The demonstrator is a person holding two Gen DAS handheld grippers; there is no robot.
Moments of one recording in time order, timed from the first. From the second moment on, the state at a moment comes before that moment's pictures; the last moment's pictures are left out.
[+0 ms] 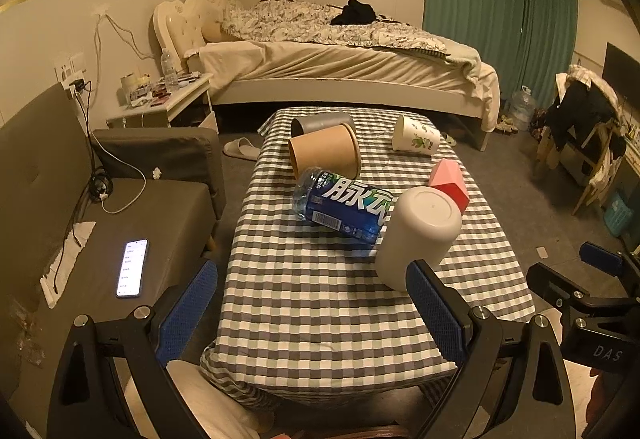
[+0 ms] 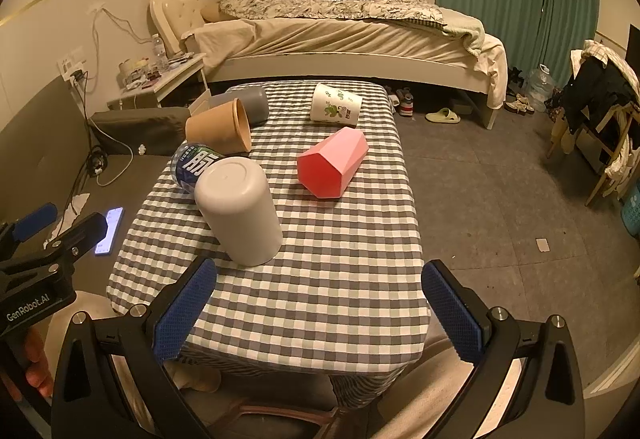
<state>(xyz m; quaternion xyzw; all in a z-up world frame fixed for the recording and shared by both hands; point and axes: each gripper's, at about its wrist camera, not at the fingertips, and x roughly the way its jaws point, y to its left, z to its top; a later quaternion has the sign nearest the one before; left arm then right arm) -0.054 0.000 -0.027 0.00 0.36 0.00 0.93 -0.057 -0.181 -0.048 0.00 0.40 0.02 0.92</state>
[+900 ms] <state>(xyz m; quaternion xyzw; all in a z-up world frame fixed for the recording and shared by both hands) -0.056 0.003 -0.028 0.00 0.36 0.00 0.93 -0.058 -0.179 -0.050 0.00 0.40 0.02 0.92</state>
